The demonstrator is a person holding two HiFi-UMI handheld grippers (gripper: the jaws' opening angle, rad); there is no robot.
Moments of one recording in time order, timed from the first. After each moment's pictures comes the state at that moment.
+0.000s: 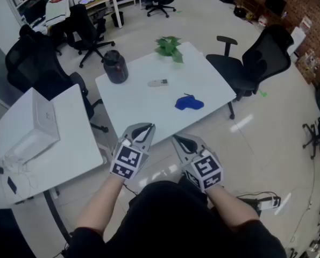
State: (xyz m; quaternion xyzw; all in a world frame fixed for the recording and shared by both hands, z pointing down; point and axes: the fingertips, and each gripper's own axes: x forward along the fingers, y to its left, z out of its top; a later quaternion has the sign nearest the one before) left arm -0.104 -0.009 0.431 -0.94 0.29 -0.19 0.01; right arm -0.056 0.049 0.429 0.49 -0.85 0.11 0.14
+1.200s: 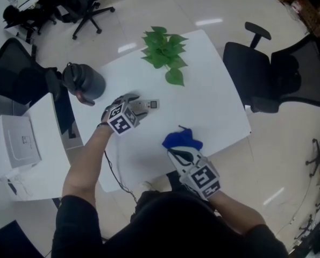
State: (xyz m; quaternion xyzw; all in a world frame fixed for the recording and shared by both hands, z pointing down) left arm -0.008 -0.374 0.707 -0.86 0.13 -0.50 0.01; right arm 0.062 -0.194 0.560 0.33 -0.88 0.26 0.20
